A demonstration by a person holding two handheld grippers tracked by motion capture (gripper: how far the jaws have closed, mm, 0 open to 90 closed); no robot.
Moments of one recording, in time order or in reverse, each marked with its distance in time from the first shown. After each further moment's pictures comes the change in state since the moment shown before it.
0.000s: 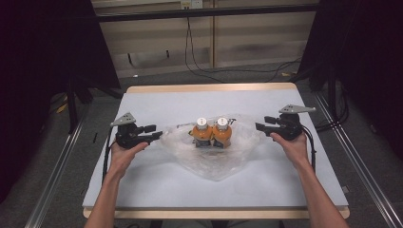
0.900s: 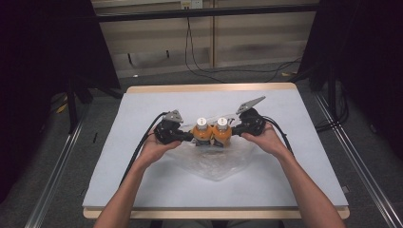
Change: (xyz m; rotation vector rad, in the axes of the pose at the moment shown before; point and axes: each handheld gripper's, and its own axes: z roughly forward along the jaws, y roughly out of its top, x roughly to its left) left arm -0.065 0.034 0.101 0.356 -0.168 0.267; right arm 0.061 0.035 0.079 0.348 0.340 -0.235
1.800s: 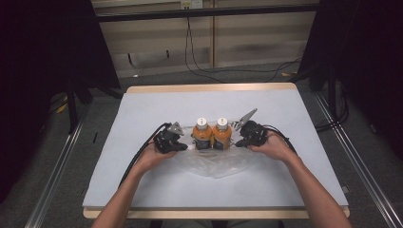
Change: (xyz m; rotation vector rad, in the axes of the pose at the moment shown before) left arm 0.003 -0.032 0.013 0.183 0.071 0.041; right arm 0.005 -0.031 0.009 0.276 -0.088 -0.120
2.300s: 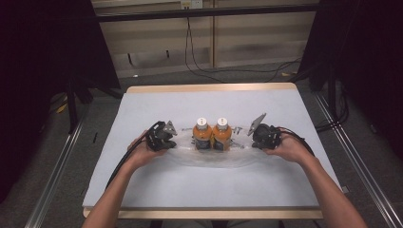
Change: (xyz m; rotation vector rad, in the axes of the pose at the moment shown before) left arm 0.015 -0.010 -0.015 0.125 0.103 0.056; right arm -0.003 -0.029 -0.024 0.148 -0.143 -0.081
